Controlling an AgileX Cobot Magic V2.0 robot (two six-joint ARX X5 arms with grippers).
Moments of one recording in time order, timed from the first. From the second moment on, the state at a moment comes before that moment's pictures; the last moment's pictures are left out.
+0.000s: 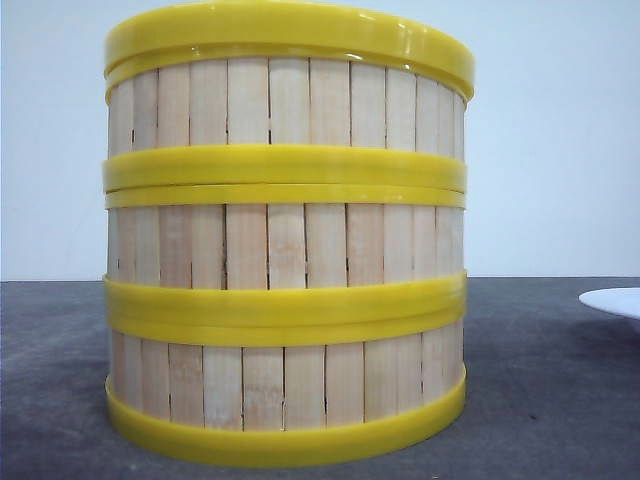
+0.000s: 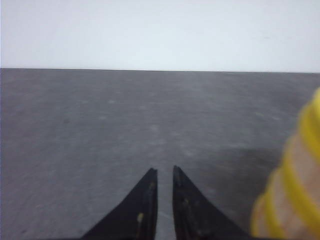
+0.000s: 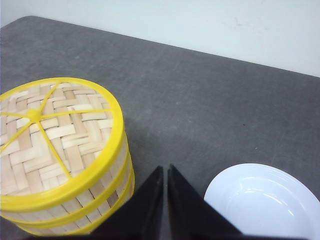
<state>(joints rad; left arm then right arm) -0.14 0.23 0.40 -0.34 -0.03 -0.07 0.88 0.68 1.26 -1.04 0.42 0.27</state>
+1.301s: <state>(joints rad) -0.08 0.00 0.04 -0.19 -0.15 -0.05 0.88 0.68 1.26 -1.04 0.42 0.27</state>
